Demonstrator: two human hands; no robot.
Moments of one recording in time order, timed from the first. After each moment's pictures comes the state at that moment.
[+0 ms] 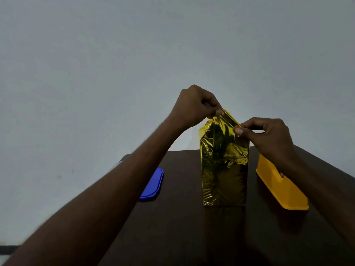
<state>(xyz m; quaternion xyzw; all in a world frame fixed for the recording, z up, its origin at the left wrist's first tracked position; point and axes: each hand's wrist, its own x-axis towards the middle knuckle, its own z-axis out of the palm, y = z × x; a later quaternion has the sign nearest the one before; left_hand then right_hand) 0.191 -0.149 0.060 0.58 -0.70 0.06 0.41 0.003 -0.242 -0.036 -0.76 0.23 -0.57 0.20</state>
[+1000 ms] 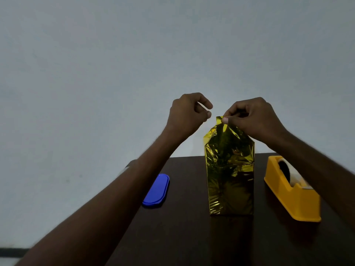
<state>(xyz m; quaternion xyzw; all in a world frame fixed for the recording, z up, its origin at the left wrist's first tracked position) 0.205 -0.134 0.055 0.61 -0.63 0.09 0.48 0.038 -0.236 0.029 -0.82 0.21 -0.51 0.17</state>
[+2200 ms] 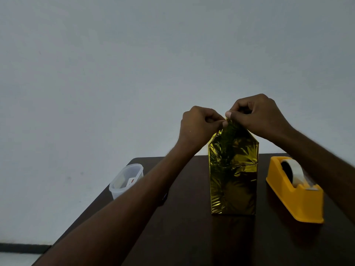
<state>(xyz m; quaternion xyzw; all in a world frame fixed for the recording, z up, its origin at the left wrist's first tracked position) 0.190 -0.143 0.026 0.60 -0.62 0.07 0.51 0.040 -0.234 0.037 -0.83 0.21 -0.50 0.10</state>
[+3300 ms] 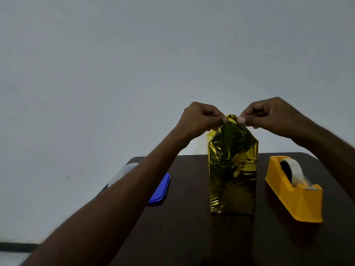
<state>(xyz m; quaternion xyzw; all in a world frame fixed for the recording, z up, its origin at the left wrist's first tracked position) 0.210 -0.156 0.038 0.56 -0.66 -0.08 0.49 0.005 -0.247 0.037 -0.86 0.20 -0.41 0.22</state>
